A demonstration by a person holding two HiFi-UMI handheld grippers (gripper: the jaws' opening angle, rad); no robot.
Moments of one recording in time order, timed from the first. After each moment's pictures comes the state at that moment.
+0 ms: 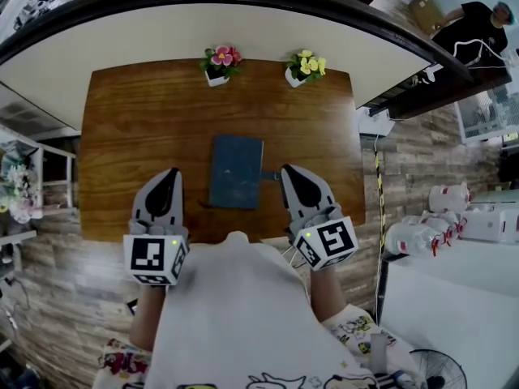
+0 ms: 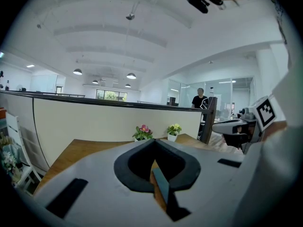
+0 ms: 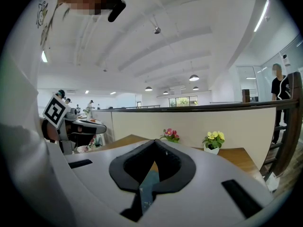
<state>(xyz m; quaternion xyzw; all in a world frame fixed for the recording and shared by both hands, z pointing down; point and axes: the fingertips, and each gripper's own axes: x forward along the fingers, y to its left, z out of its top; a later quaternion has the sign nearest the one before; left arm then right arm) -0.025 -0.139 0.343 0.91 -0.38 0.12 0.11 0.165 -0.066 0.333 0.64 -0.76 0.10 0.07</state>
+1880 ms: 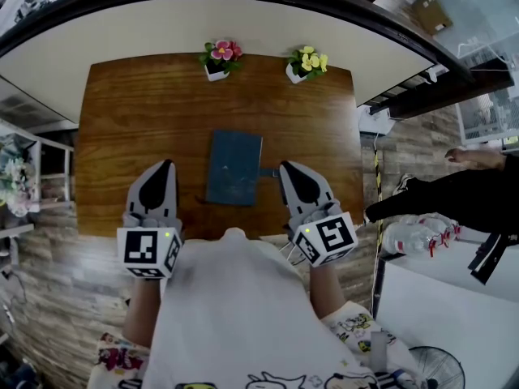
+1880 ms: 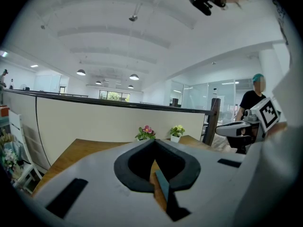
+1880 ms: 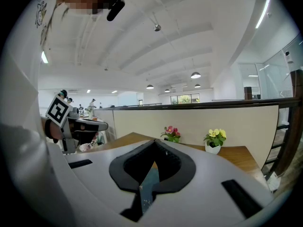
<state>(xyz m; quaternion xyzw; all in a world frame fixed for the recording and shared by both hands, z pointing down) -0.029 -0.149 0.346 0.91 -0.39 0.11 0.12 0.168 -0.069 0.340 0.63 -0.76 0.12 0.08</state>
